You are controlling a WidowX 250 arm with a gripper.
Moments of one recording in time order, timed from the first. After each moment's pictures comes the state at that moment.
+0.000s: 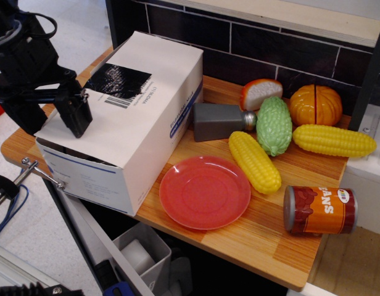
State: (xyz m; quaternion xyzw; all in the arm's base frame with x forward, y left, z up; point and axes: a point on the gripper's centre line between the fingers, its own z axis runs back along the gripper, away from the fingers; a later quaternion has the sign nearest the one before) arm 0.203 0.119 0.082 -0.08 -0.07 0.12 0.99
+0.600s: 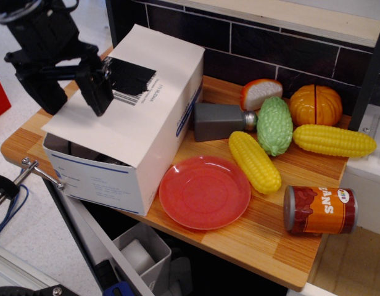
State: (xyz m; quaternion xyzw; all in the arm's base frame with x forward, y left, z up) arm 0.222 0.098 0.106 -0.09 -0.08 0.10 0.99
